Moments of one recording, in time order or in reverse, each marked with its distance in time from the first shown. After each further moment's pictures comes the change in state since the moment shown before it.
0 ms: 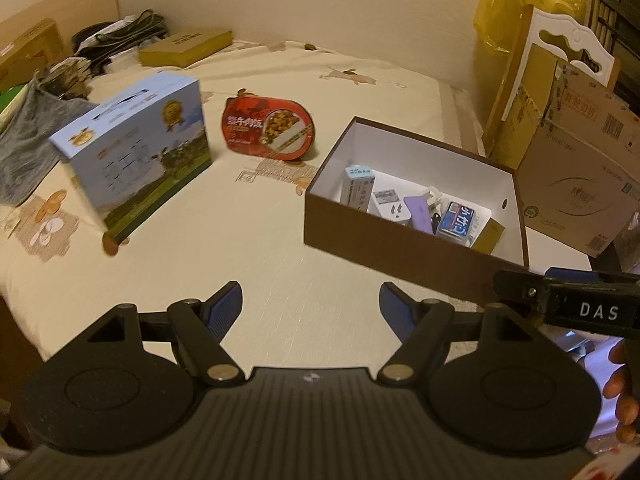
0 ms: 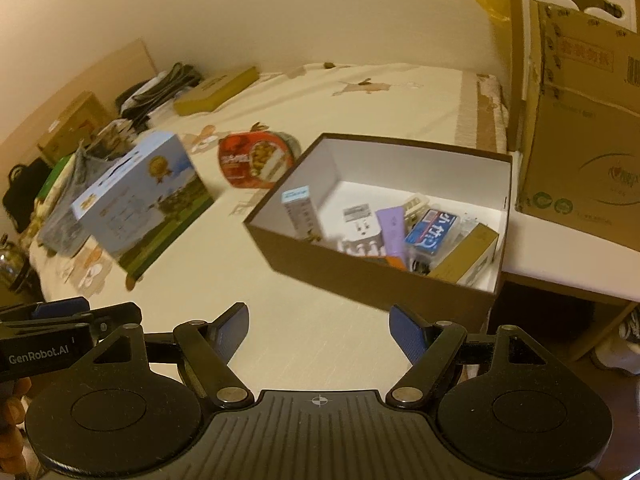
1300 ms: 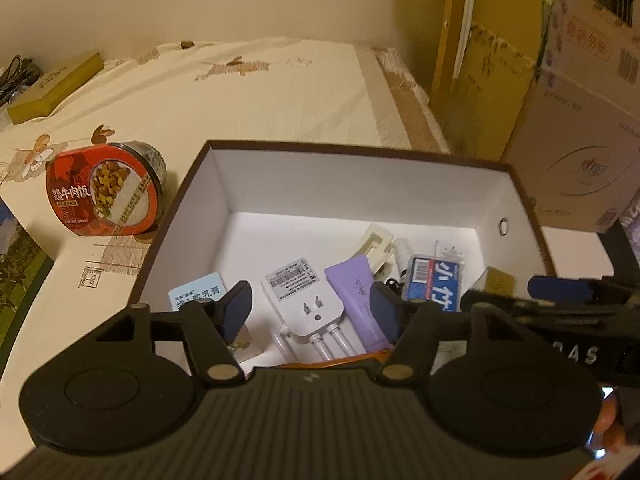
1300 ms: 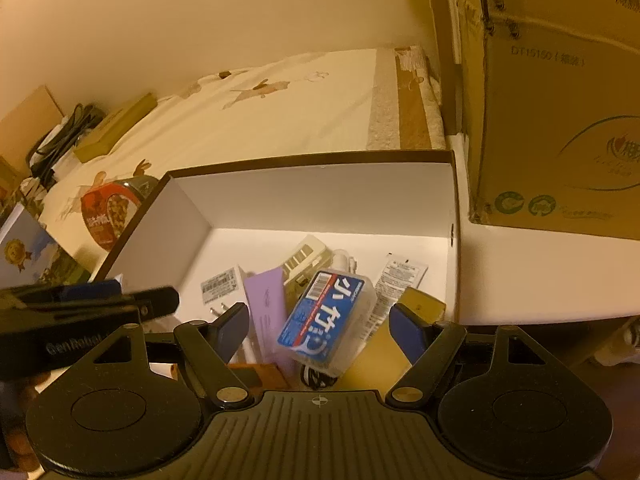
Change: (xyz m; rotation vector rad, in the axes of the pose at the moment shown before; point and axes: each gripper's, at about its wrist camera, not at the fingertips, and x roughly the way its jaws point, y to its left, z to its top) left arm 0.245 -0.125 0.109 0.263 0.029 -0.163; right arm 0.152 -0.149 0.072 0.194 -0.039 -0.151
